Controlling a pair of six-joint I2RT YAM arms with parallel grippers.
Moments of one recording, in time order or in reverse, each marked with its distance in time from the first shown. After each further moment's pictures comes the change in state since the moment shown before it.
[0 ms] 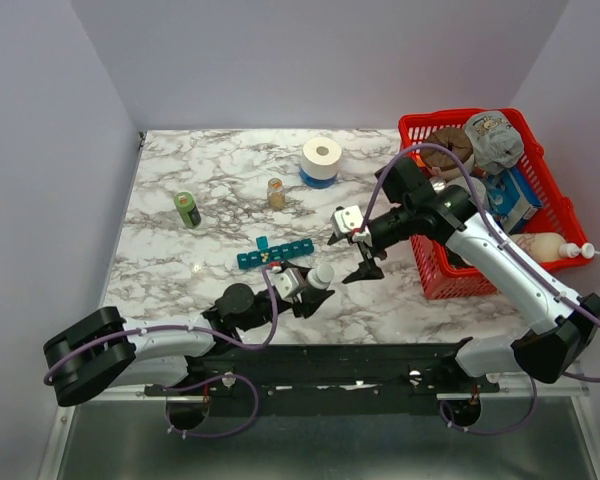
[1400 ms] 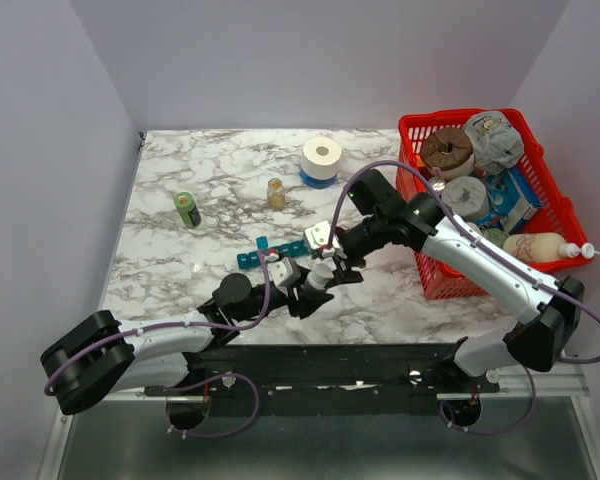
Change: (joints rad) left arm 0.108 -0.024 0.020 -0.087 0.235 -0.163; right arm 0.151 0.076 -0.018 0.099 0.136 0.055
